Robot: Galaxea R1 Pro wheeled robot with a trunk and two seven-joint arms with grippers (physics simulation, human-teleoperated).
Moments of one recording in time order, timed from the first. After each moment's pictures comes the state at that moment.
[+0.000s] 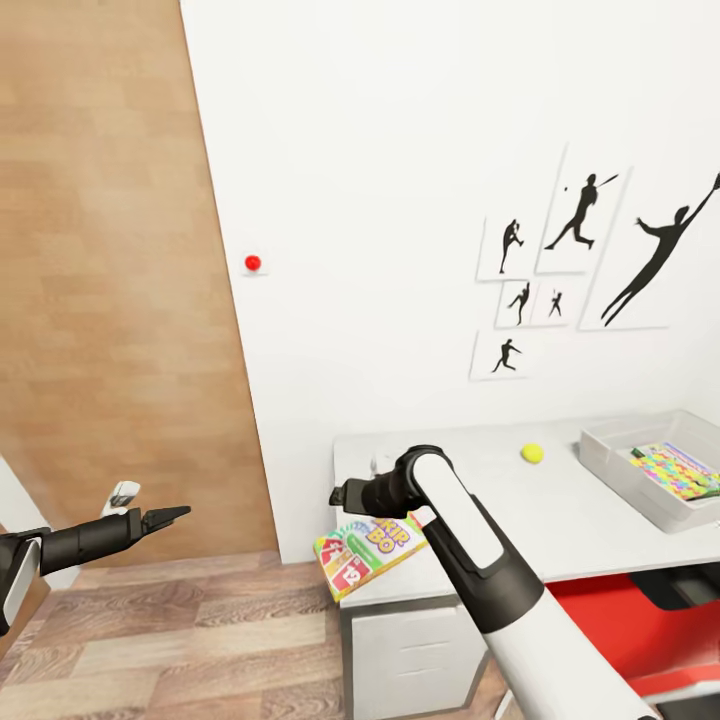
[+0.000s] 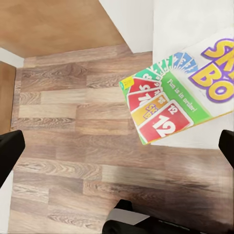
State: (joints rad) left arm -0.59 0.41 0.39 -0.81 0.02 0.77 -1.24; right arm -0.71 0.13 0.50 -1.41 -1.48 1.00 -1.15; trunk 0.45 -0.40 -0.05
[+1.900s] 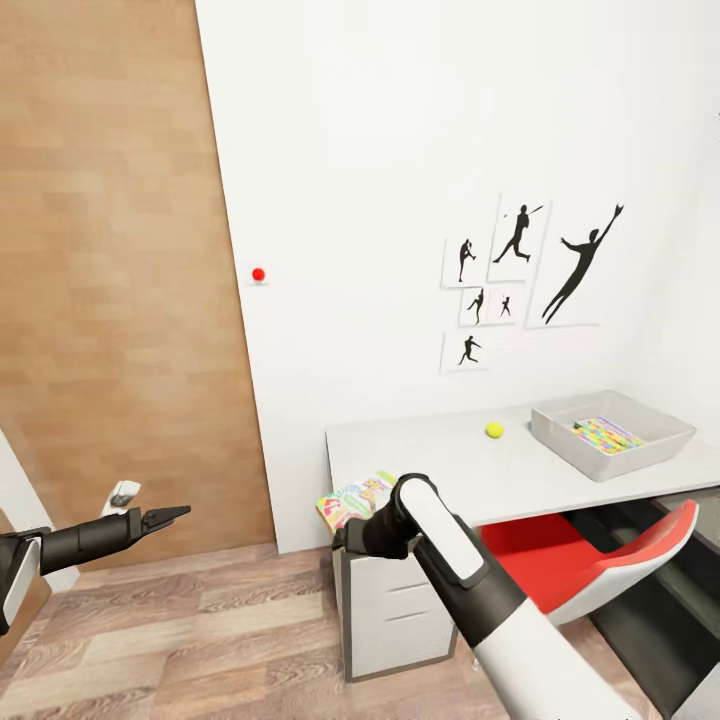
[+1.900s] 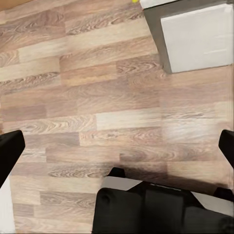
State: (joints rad) left arm -0.59 0.41 0.39 -0.81 0.02 0.77 -1.24; right arm -0.68 0.14 0.51 -1.20 -1.47 1.00 -1.11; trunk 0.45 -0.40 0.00
